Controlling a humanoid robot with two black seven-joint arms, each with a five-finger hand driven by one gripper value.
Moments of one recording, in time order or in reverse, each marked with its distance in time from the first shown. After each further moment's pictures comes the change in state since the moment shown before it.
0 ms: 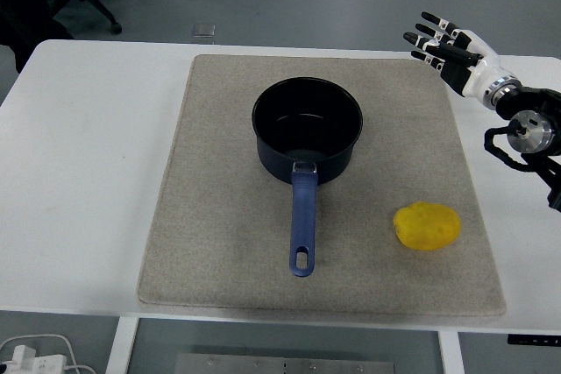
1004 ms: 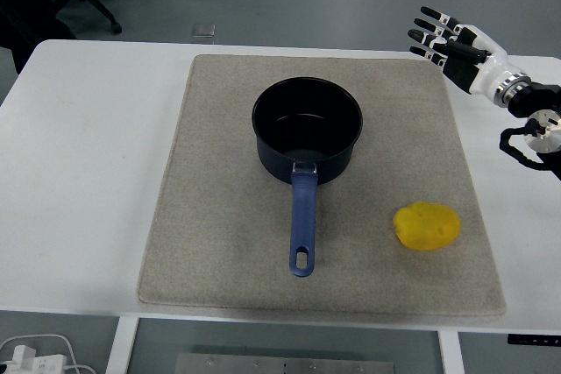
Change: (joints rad) left arm -0.031 0.000 0.003 0.043 0.005 0.004 0.002; right arm 0.000 -0.051 -0.003 0.001 -0.022 0.169 0.001
